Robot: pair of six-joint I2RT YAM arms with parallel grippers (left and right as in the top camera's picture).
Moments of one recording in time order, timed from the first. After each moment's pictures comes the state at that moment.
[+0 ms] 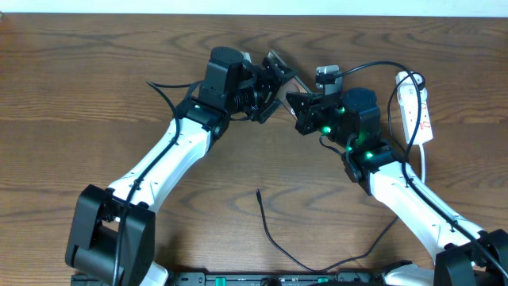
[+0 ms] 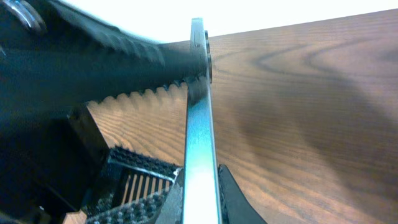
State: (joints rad) left arm -0.43 1.70 1.20 -0.03 0.56 -1.41; right arm 0.37 1.45 0.81 0.29 -0.36 0.41
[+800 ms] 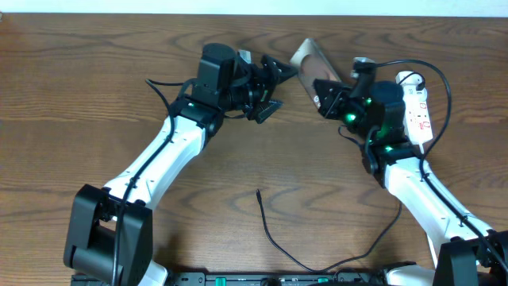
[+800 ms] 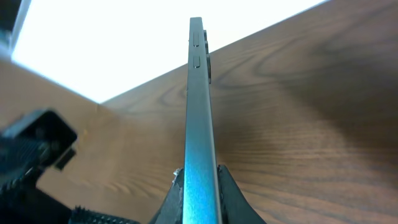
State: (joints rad) left arm -0.39 1.70 1.20 -0.01 0.70 -1.41; right arm 0.21 1.46 0.81 0.31 -0.36 0.65
